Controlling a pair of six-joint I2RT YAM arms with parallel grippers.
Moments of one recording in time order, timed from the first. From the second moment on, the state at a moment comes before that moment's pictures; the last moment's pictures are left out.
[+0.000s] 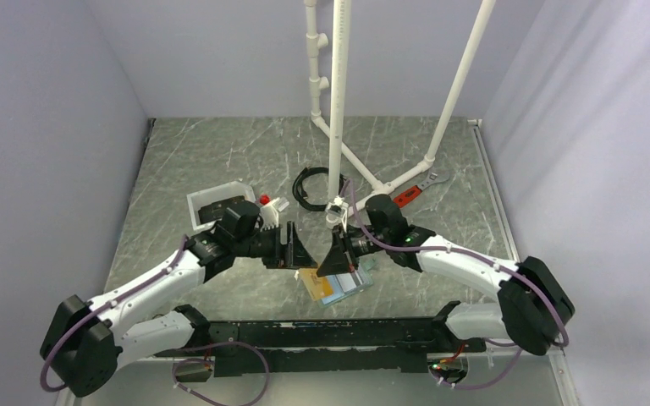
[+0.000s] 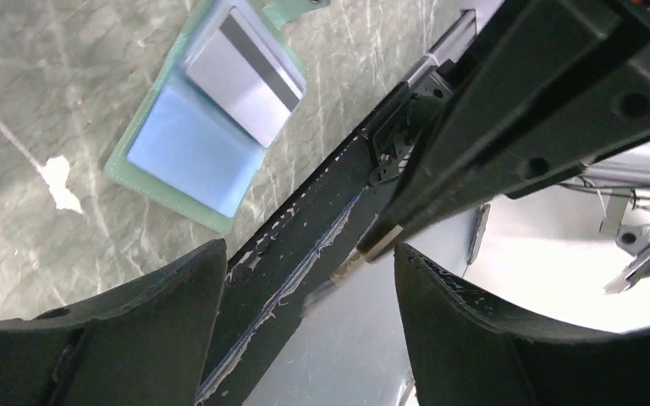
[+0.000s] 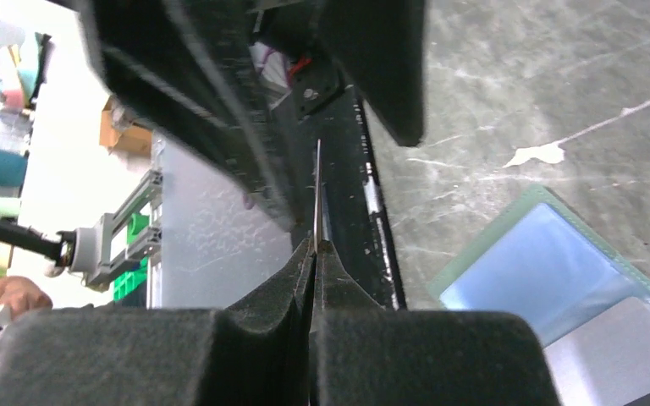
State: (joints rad) left arm -0.67 1.01 0.61 -0.23 0.54 -0.80; right arm 0.74 1.29 0.64 0.11 -0.89 0.44
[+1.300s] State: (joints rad) left arm -0.73 1.09 0.79 -0.27 0.75 -0.59; right arm 0.62 1.13 0.55 0.15 -1.09 0.50
